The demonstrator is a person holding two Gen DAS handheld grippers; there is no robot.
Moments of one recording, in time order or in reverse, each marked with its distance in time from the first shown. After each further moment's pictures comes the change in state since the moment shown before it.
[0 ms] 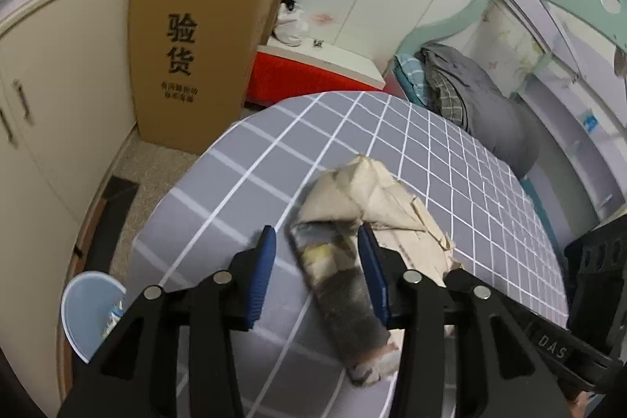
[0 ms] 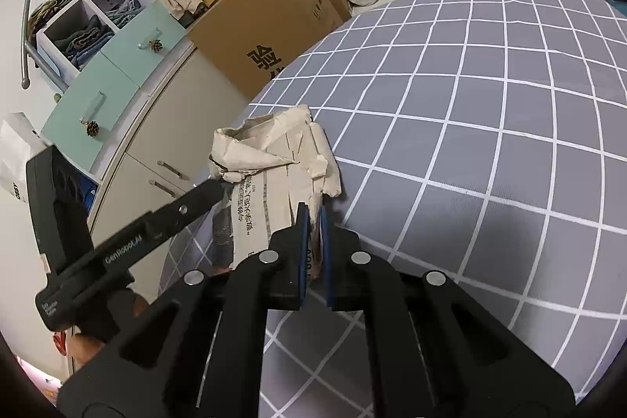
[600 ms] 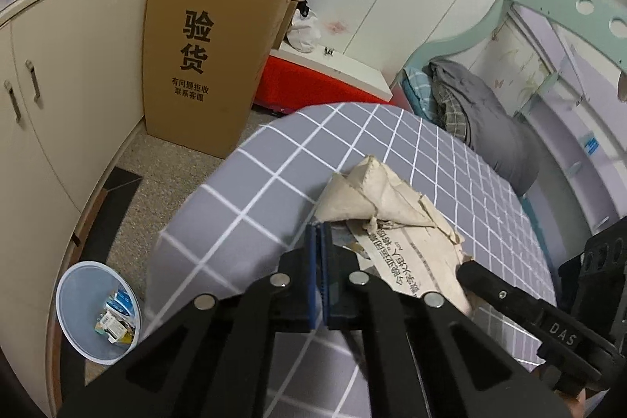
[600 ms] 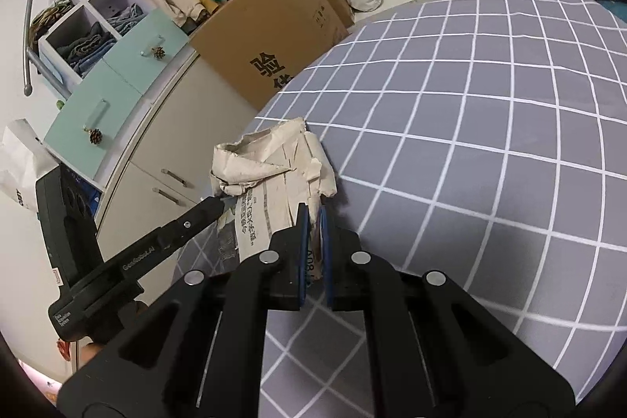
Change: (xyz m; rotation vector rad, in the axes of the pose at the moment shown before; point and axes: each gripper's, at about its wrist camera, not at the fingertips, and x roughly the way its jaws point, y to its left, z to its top) left arm -0.019 0.023 -0.004 -0.099 -0.034 -0.013; right arm -0.005 0.010 0.008 -0.001 -0.021 0.012
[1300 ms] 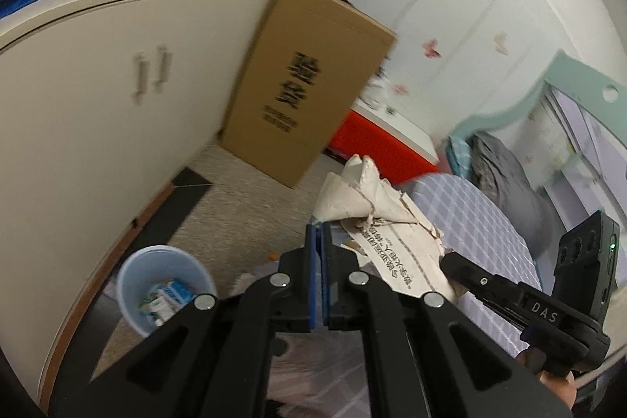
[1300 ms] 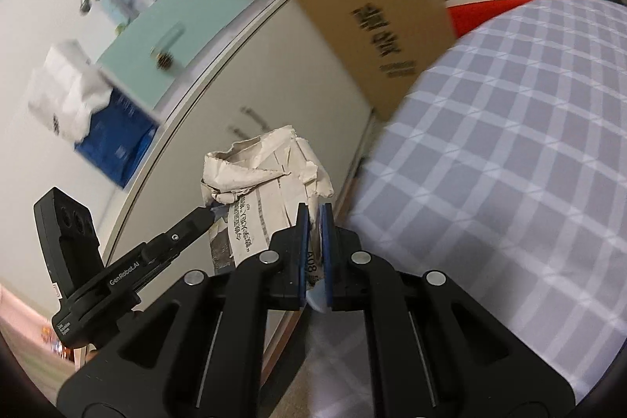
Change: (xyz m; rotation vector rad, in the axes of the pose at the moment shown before) left arm -0.158 0.174 -0.038 -0.221 -0.172 0.107; right arm 0.063 0.167 -0.063 -0.177 0.145 0.191
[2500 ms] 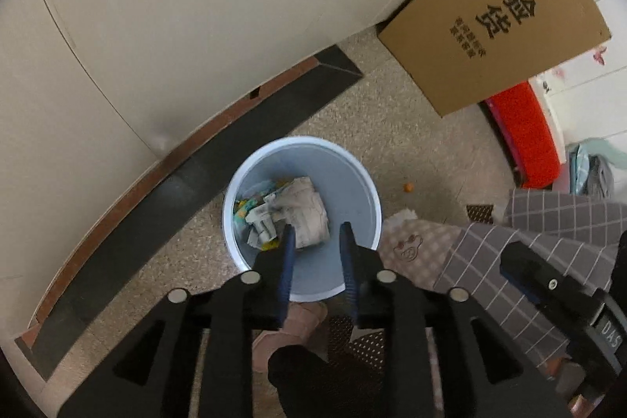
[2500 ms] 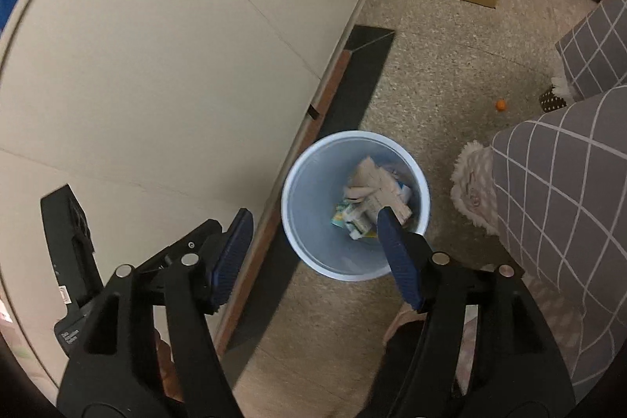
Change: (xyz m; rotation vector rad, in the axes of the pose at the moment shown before) left arm 0.153 0.269 -0.077 -0.344 0.383 0.305; right arm 0.301 0.032 -0.098 -0.041 0.448 -0.187
